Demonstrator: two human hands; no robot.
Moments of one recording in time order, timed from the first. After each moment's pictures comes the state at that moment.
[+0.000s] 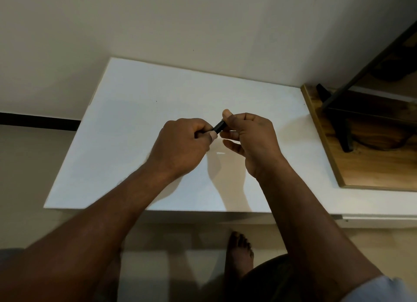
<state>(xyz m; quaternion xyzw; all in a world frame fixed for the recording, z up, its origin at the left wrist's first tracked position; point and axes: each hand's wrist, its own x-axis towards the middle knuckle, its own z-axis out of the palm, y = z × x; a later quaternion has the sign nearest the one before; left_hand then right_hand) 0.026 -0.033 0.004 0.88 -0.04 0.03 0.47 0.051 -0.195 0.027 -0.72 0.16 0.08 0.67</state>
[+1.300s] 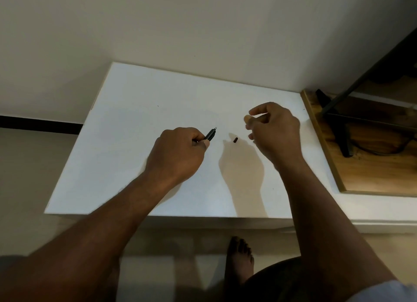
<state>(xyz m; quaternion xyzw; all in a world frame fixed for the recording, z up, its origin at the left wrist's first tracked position) 0.027 -0.027 -0.004 0.90 0.02 -0.01 0.44 0.073 -0.231 0.032 -0.91 0.10 -0.07 0.40</state>
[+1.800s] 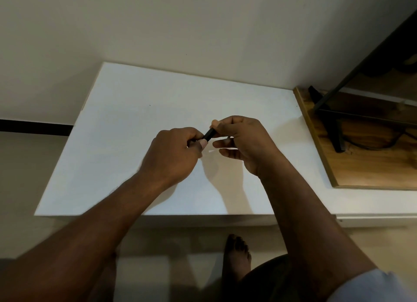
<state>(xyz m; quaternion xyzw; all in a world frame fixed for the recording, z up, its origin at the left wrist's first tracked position) 0.023 -0.031 -0.006 0.89 -0.04 0.02 0.45 0.057 -0.205 0.034 -0.76 0.12 0.18 0.62</state>
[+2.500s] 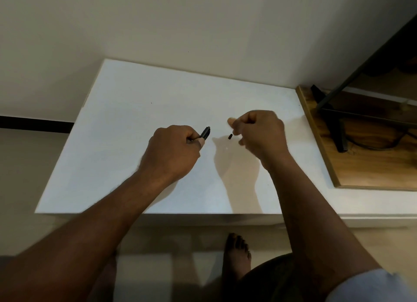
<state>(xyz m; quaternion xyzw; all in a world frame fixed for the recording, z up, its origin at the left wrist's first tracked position) 0.025 -0.029 -0.007 0.89 0.02 0.00 0.45 0.070 -0.225 0.025 -0.90 0.12 -0.01 0.42</state>
